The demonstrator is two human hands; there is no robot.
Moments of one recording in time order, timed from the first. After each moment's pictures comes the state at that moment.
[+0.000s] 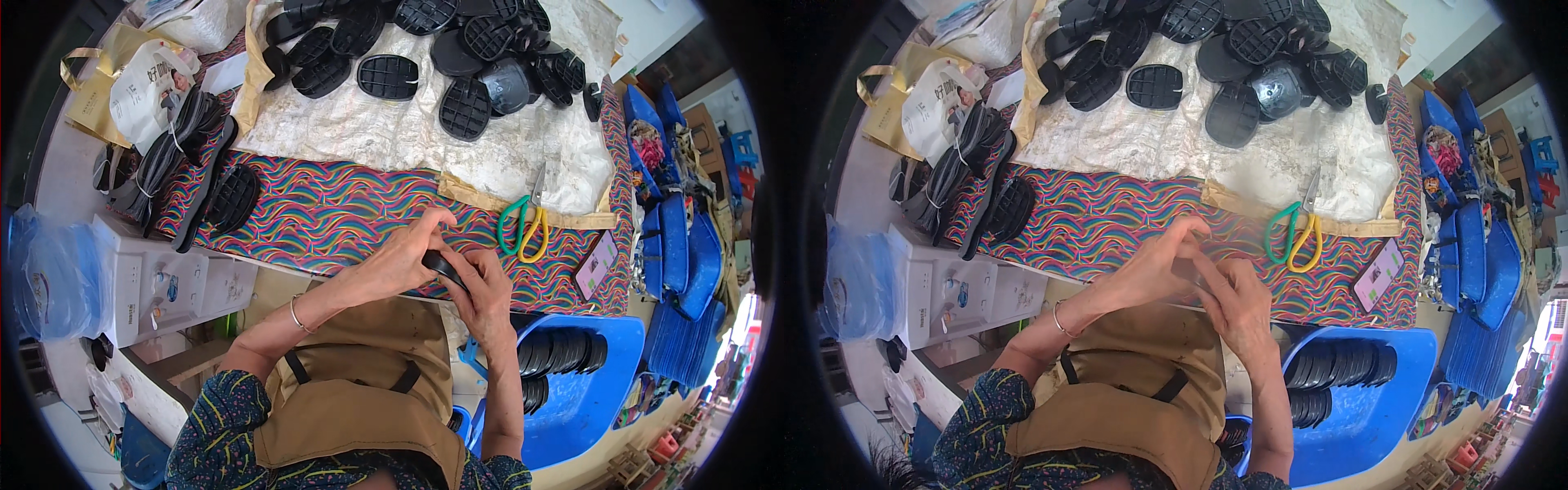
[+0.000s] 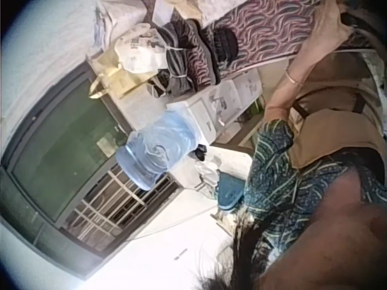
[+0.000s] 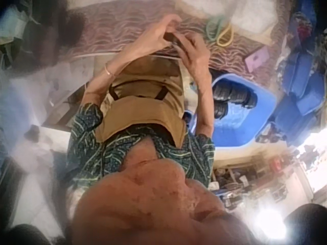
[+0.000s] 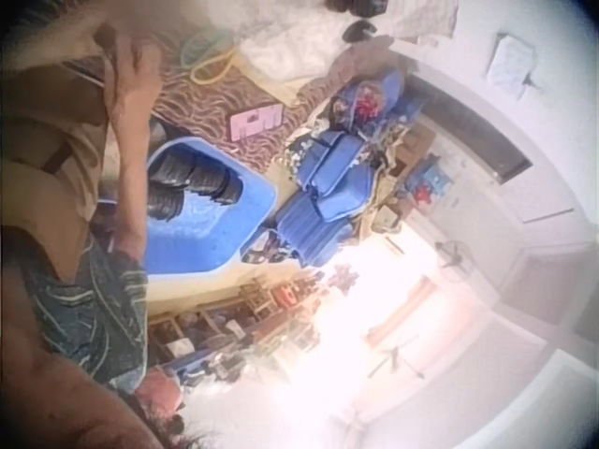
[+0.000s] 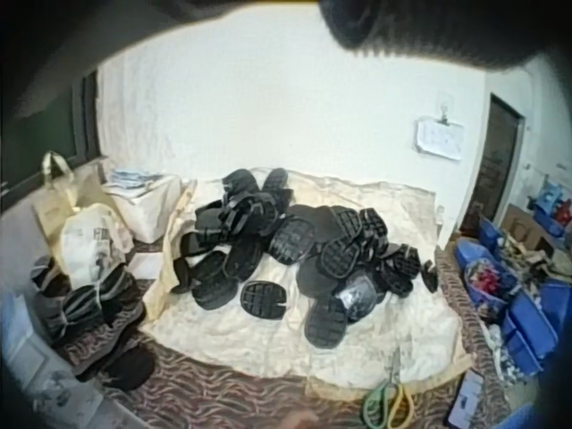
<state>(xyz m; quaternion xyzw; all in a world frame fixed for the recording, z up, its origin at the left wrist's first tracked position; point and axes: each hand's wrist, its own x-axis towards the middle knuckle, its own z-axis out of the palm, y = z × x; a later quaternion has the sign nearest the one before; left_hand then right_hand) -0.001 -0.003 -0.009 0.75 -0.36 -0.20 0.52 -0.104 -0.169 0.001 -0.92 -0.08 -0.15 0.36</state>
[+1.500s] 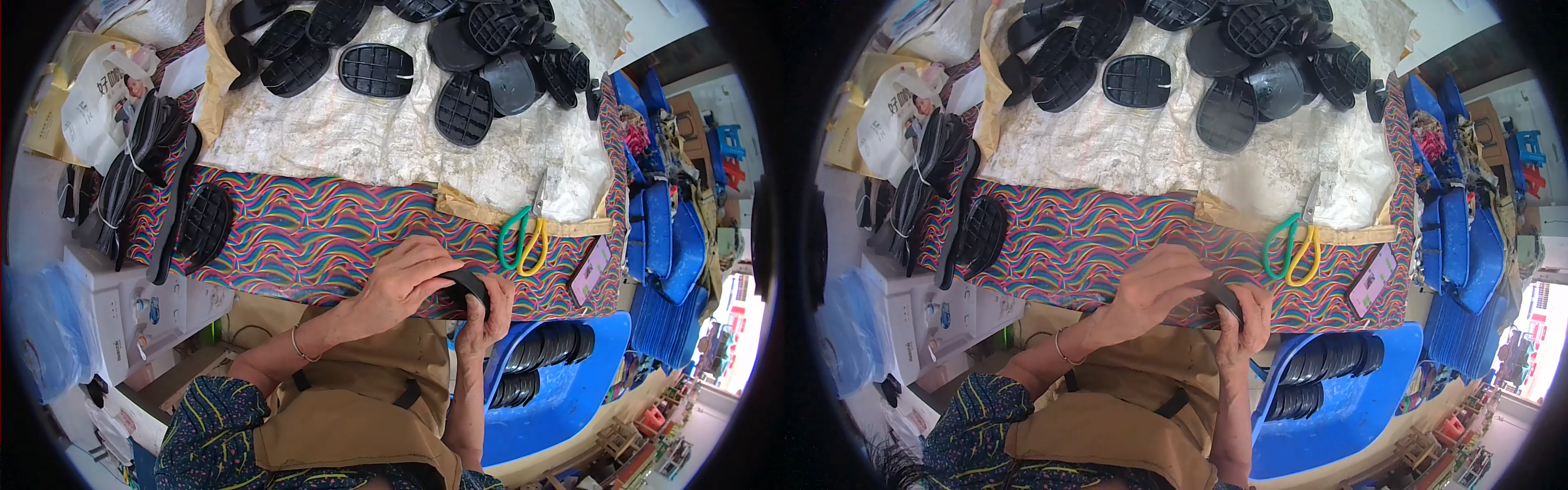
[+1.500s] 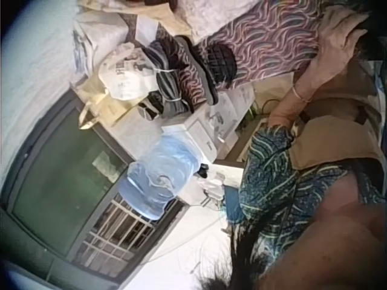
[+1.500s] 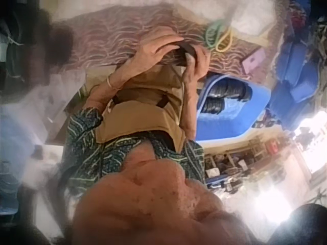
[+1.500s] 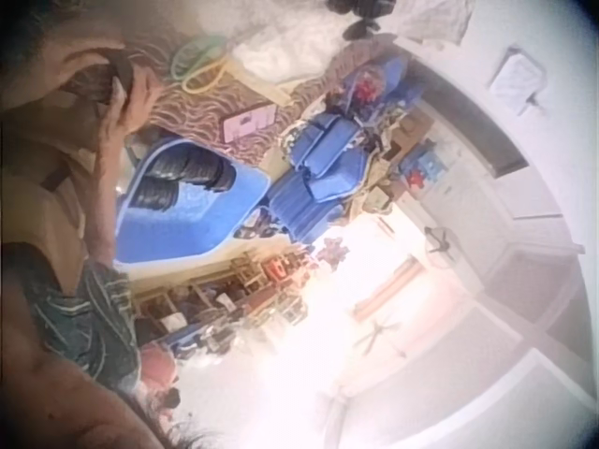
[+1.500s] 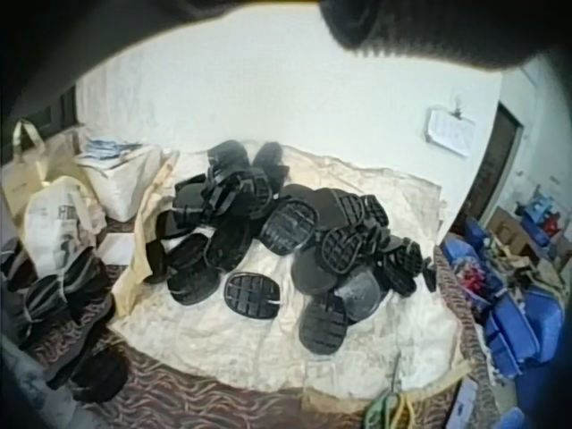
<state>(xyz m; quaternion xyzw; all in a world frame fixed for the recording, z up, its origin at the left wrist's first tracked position) 0.007 -0.003 -0.032 0.68 -0.39 0.00 0.62 -0.105 -0.144 -0.040 -0.84 0.14 -0.32 0.42</state>
